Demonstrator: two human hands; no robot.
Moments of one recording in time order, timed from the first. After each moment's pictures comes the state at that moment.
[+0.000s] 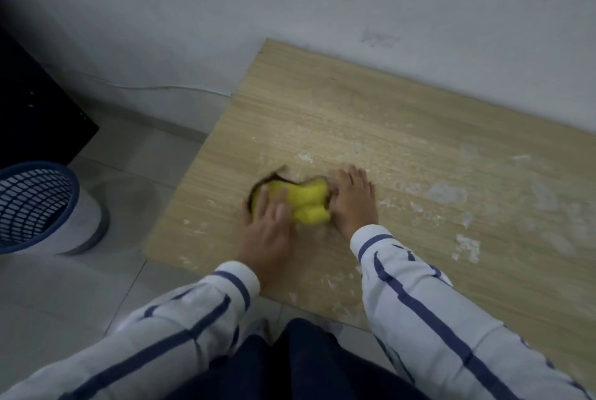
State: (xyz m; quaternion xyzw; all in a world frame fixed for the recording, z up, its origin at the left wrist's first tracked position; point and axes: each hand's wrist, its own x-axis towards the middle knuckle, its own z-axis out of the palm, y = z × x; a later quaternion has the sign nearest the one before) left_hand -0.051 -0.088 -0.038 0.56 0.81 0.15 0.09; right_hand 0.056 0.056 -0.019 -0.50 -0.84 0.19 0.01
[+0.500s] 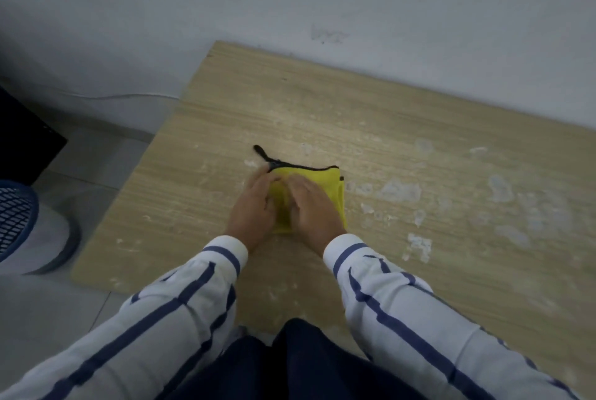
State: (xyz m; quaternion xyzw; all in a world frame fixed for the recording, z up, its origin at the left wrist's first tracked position) left_hand -0.016 0.009 -0.019 0.45 0.79 0.35 0.22; right_hand 0.100 0.081 -0.012 -0.33 -0.90 0.28 0.07
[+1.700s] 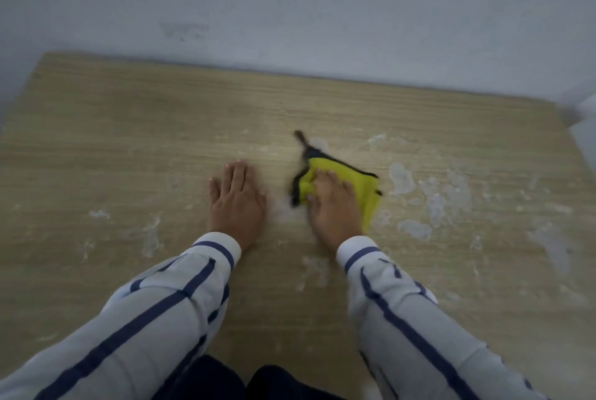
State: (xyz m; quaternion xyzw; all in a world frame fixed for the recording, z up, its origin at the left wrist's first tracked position) left_hand 0.110 0.176 -0.049 0.56 0.81 0.09 0.15; right_hand 0.283 0.235 -0.050 -0.54 -0.83 0.13 0.08
